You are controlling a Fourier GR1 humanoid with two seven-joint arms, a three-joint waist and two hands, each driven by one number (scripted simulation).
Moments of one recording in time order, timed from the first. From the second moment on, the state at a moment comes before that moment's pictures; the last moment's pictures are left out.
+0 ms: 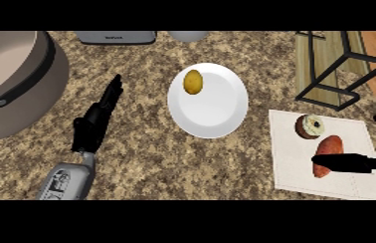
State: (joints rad) left arm -0.20 0.16 -0.11 -1.41 -0.05 0.07 0.01; right arm 0.03 -0.46 0.01 -1.83 0.50 -0.11 1.12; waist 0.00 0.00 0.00
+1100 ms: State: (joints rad) left arm -0.17 0.12 -0.08 -1.46 -0.10 0.03 0.03; right arm 0.03 -0.29 -0.08 -1.65 0.63 -0.06 1.01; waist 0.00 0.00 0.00
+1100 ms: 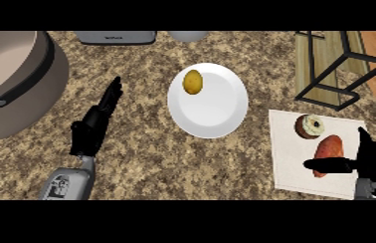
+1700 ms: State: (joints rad) left arm -0.17 0.09 -0.06 -1.45 -0.13 0.02 0.03; right arm 0.02 -0.27 -0.10 -1.59 0.64 0.01 0.95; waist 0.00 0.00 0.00
